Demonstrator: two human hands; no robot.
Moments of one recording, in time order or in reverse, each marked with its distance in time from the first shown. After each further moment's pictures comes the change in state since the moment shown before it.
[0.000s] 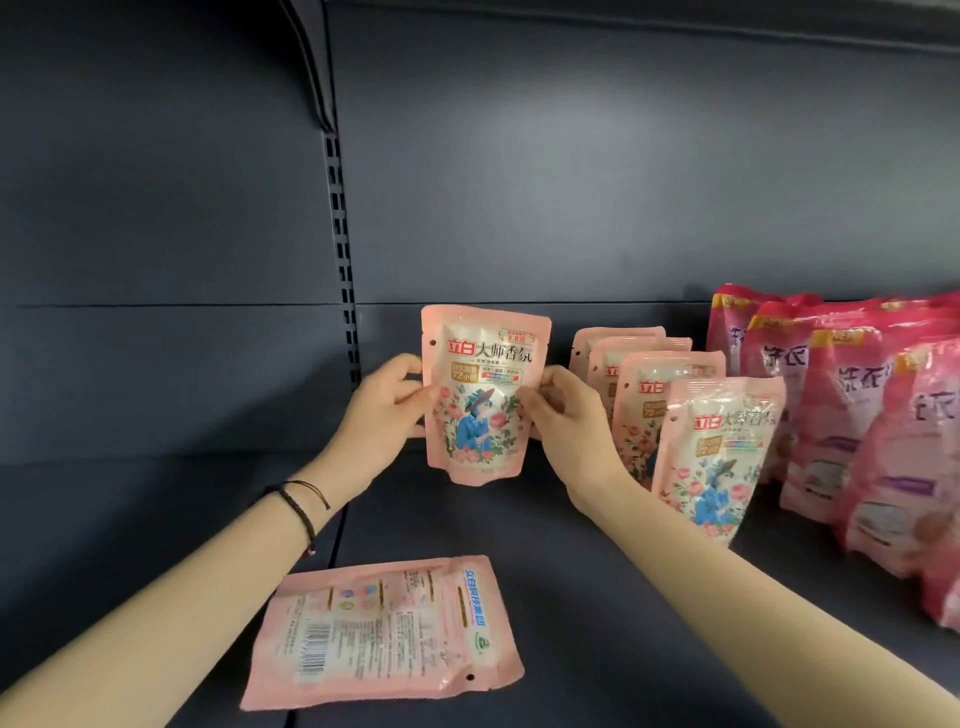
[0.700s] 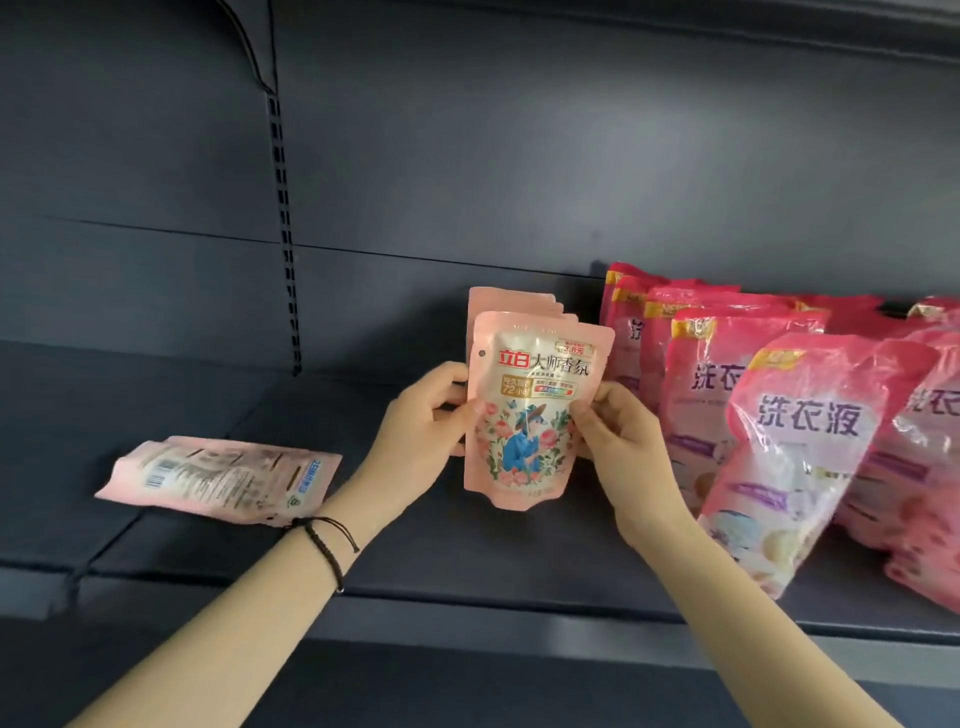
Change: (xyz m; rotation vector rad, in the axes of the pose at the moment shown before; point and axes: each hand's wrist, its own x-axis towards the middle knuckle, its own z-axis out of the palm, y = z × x) left_hand -0.102 0.075 0.190 -0.004 0.083 0.029; right_hand -0.067 0.017 -0.208 0.090 -0.102 0.007
